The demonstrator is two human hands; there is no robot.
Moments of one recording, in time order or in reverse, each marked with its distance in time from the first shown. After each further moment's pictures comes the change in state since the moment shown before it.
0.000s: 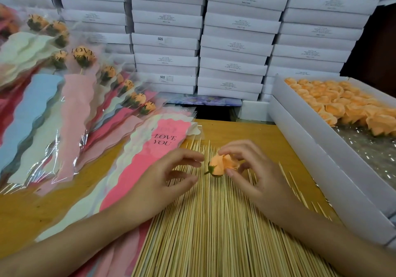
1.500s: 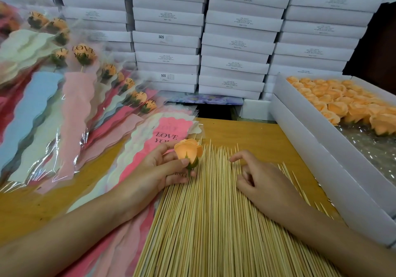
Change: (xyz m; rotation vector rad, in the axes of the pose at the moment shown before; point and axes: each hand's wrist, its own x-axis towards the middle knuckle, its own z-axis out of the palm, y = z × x) left_hand 0.012 -0.012 -0.008 -0.721 0.111 -0.330; right_hand -0.004 0.013 0.002 -0.350 -0.149 0.284
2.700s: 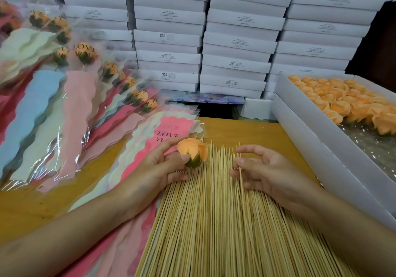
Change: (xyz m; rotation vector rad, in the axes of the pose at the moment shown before) left_hand -0.003 0.004 0.002 0.062 0.015 0.003; right_hand 0.012 -0.011 -0.021 1.171 -0.162 0.452
